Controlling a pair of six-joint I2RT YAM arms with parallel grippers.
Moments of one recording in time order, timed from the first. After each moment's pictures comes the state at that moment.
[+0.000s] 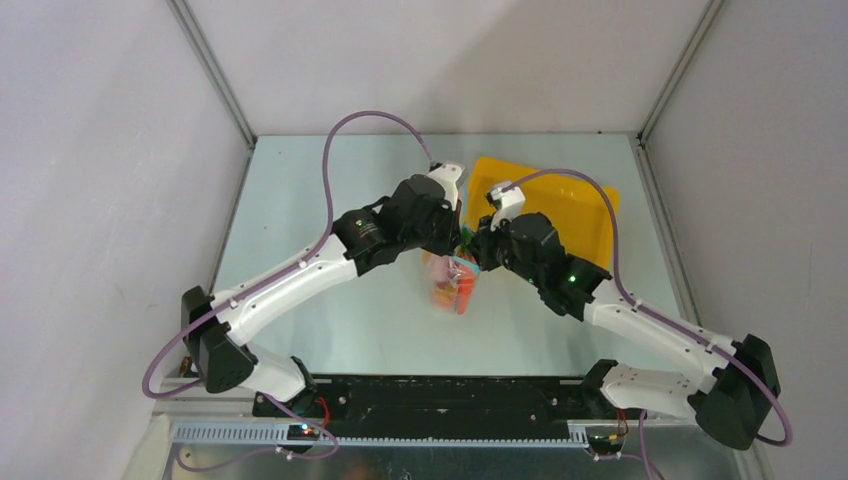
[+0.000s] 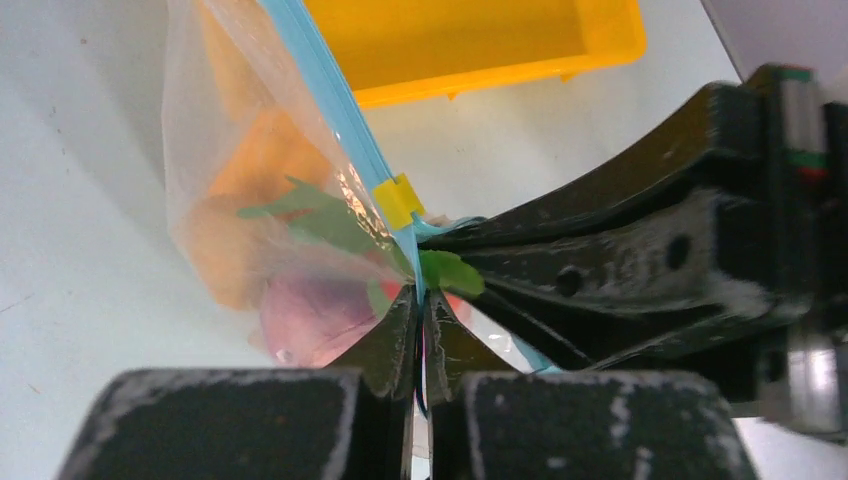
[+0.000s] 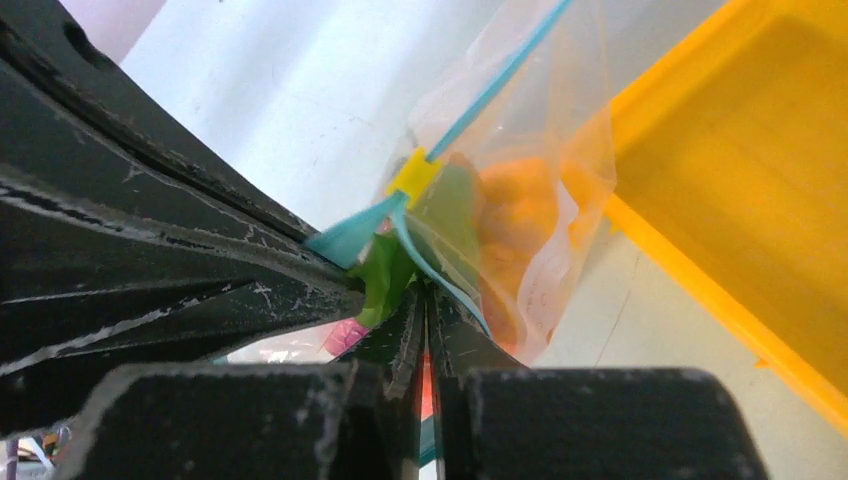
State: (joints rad) left arm -0.92 1.44 1.41 -0.57 -0.09 -0.42; right arm 0.81 1.09 0.86 -0.11 0.11 0.34
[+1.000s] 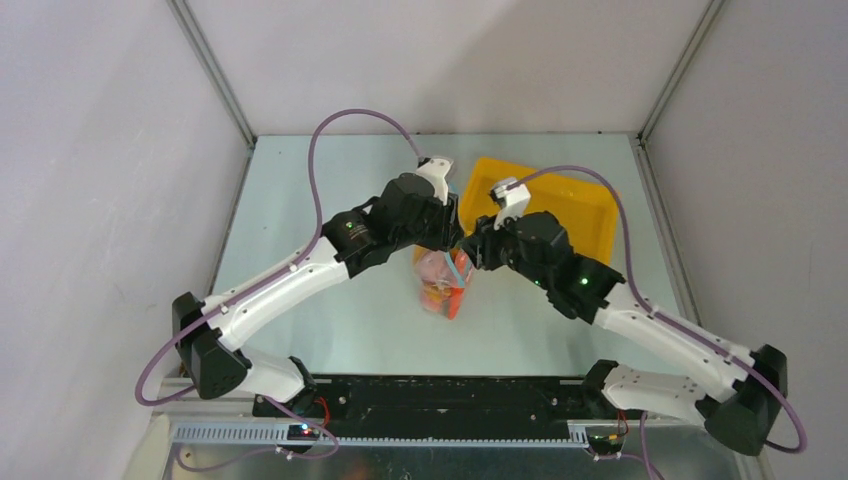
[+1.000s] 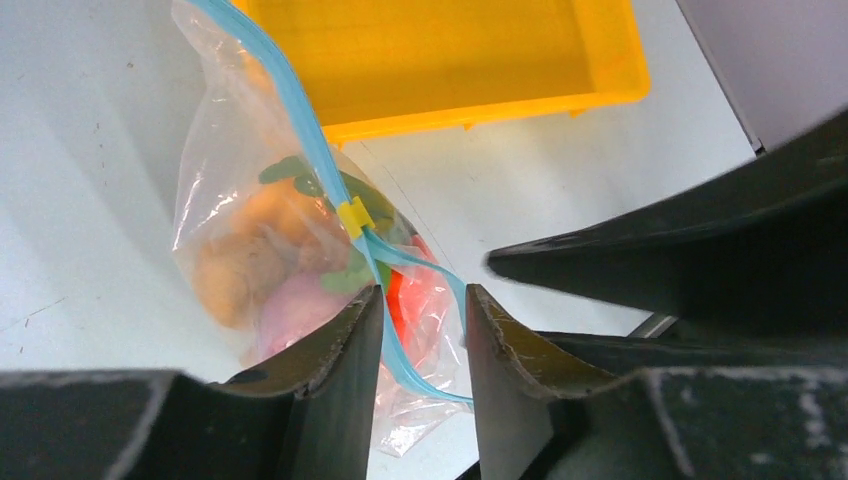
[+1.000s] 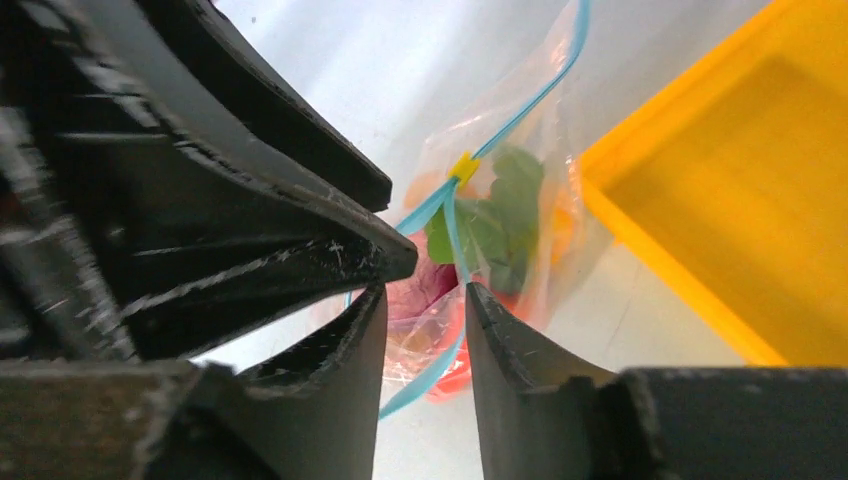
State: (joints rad) left arm -0.90 1.40 1.37 -0.53 -0.11 -0.43; right arm 0.85 1.09 0.93 -0.18 0.12 0.33
